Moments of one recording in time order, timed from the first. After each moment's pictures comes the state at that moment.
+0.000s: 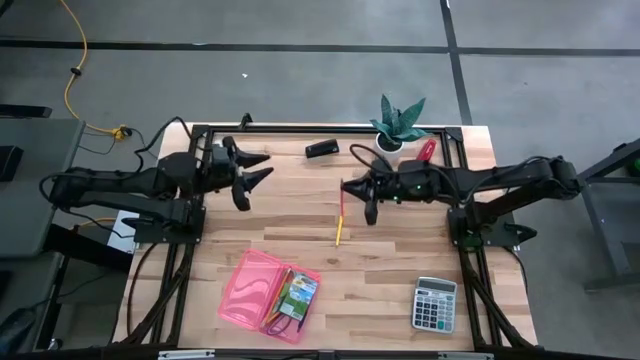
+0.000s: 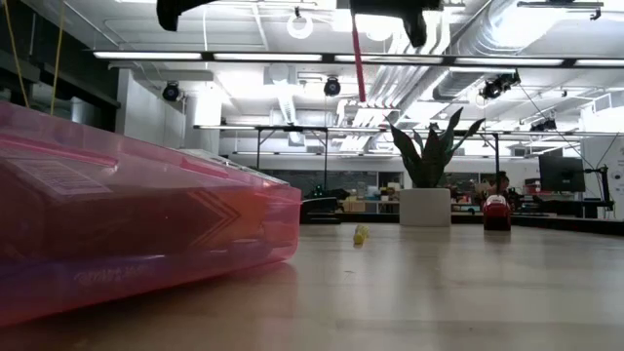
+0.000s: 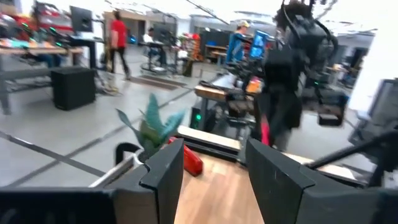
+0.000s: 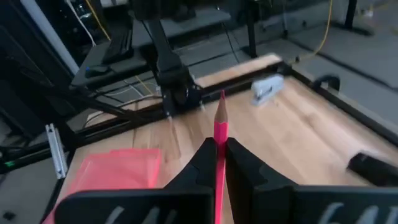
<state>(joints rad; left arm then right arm) 0.13 0.75 0.66 0.12 -0.31 -0.11 0.05 1.22 0.95 0.01 0.18 0.29</state>
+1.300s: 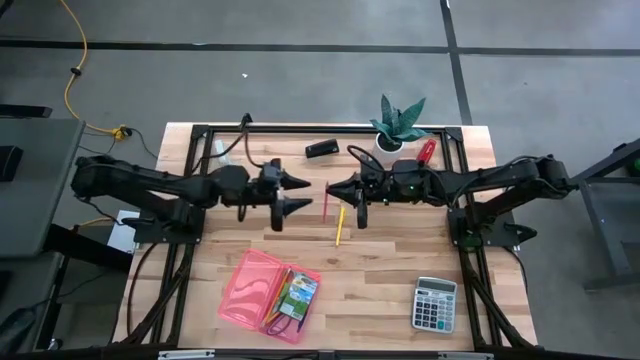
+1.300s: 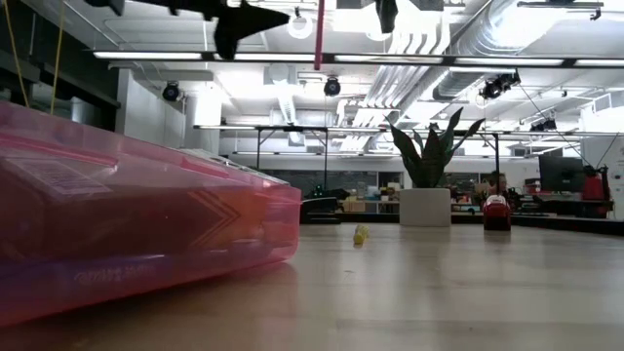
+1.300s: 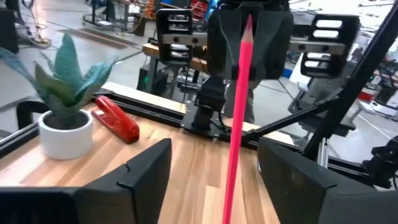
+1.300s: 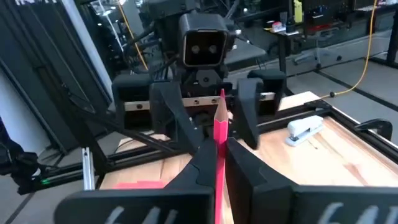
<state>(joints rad) 0.09 1.17 0.71 0.37 -0.13 -0.26 0.04 1.32 0.98 0.26 0.08 0.24</state>
